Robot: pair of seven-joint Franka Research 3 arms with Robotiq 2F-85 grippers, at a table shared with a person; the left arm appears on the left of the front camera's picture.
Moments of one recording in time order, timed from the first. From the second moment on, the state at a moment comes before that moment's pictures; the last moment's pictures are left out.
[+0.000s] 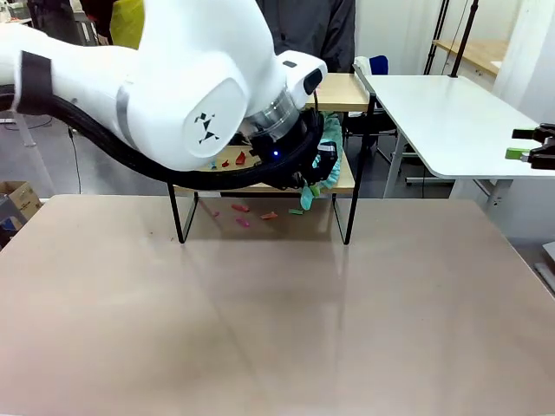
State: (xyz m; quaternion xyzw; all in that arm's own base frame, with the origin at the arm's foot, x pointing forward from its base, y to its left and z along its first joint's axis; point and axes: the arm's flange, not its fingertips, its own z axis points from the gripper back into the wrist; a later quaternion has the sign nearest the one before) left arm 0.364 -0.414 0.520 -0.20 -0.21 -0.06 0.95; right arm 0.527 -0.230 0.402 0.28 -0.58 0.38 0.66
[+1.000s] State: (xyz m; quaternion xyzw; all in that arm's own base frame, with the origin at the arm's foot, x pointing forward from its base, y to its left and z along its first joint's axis) left arm 0.377 -0.429 0.486 -0.18 -0.17 -0.04 0.97; right arm 0.527 -0.230 0.402 0.28 -0.58 0.38 0.66
